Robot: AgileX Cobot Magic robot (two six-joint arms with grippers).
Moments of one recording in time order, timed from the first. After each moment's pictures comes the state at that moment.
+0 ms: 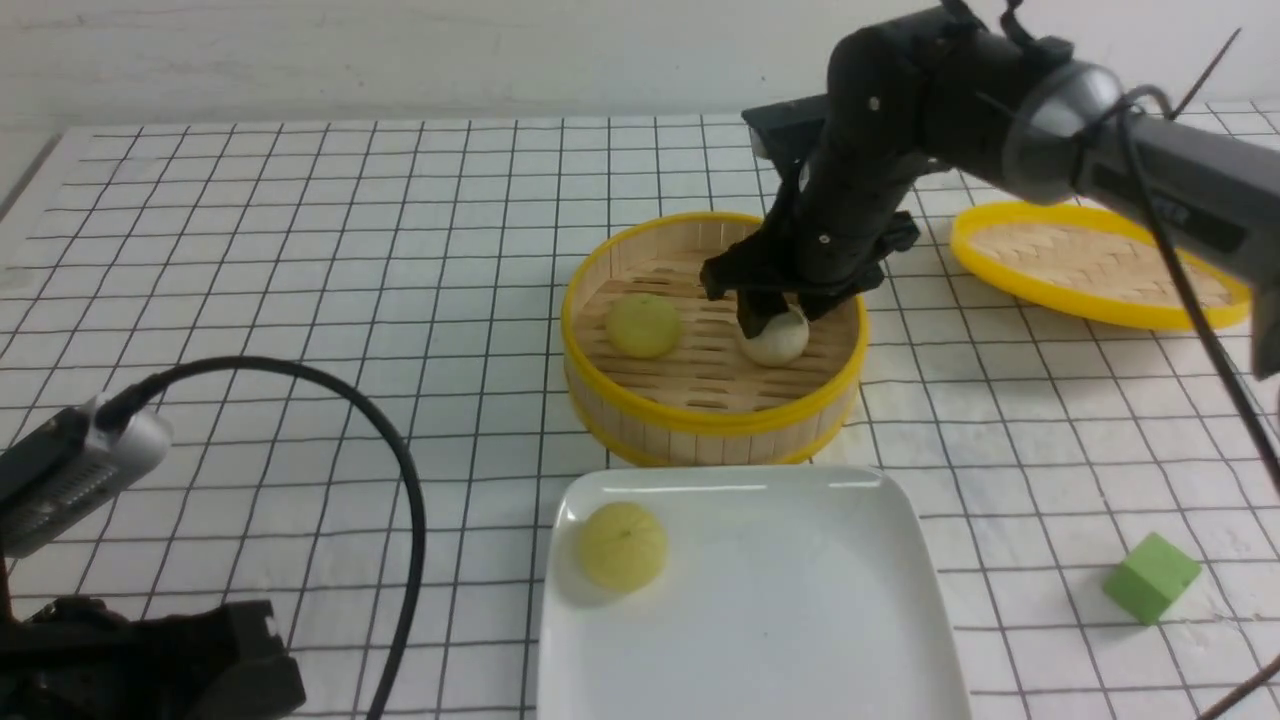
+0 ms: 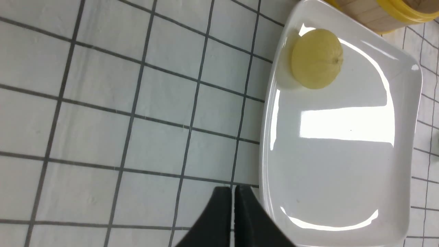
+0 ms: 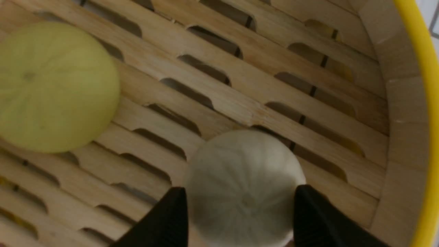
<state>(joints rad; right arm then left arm) 0.45 2.25 -2.00 0.05 0.99 0.14 -0.08 0.76 -0.48 -0.52 0.79 -0.11</state>
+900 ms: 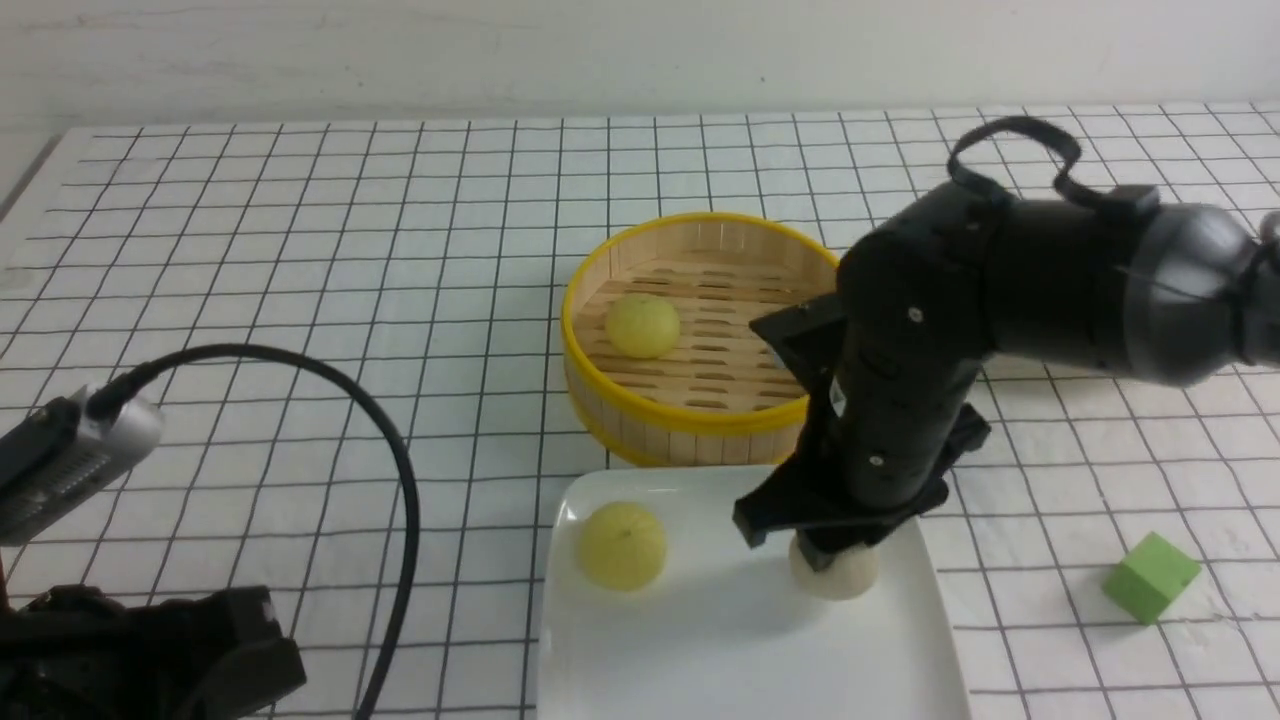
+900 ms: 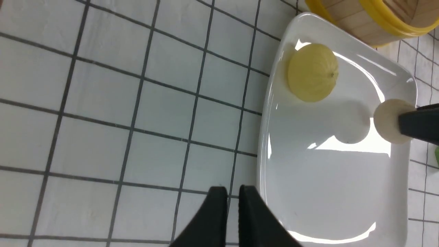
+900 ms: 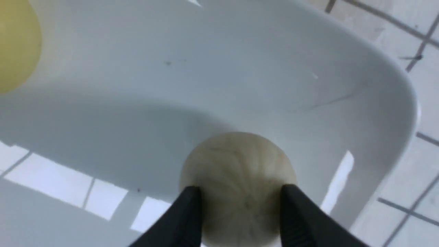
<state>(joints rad) 0.66 1.82 -1.34 0.01 0.98 0.26 -0.08 0.76 -0.48 -0.52 0.75 -0.11</state>
